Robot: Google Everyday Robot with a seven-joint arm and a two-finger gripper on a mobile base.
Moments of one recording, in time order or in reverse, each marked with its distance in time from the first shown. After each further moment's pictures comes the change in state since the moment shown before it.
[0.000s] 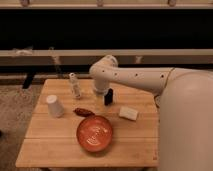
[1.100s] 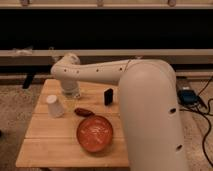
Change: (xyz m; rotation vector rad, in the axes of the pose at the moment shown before) arm -0.145 0.022 0.015 -0.054 0.019 -0.160
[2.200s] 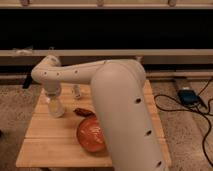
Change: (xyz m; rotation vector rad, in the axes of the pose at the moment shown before) arm -0.087 -0.016 0.025 0.025 -0.015 -0.053
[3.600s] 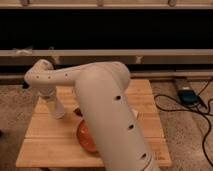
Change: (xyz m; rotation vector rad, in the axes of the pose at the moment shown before) arm -0.010 -0.004 0.021 -0.004 0.034 -0.002
